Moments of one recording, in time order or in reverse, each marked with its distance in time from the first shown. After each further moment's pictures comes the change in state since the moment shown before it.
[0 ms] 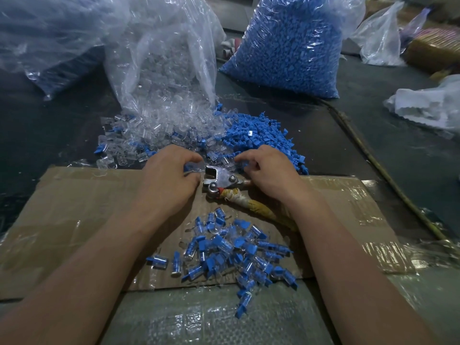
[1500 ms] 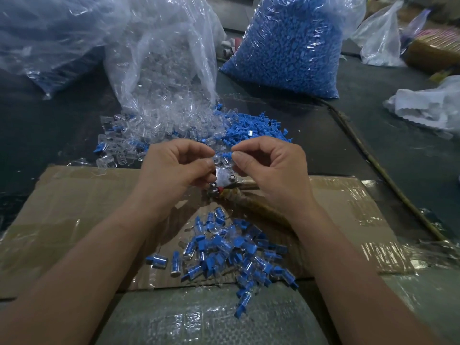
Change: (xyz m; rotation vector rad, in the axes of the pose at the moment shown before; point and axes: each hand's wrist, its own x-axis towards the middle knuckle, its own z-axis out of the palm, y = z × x) left_hand -0.011 0.022 -0.016 -0.922 -0.071 -0.149; right_hand -0.038 -0.031 -0.011 0.794 0.360 -0.204
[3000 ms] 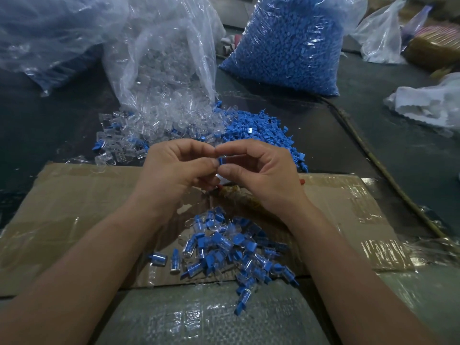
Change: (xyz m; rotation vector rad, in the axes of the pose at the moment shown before) left_hand -0.005 0.002 0.003 -0.139 -0.024 -0.034; right_hand -0.003 -0.001 0.004 0.156 -0.202 -0.040
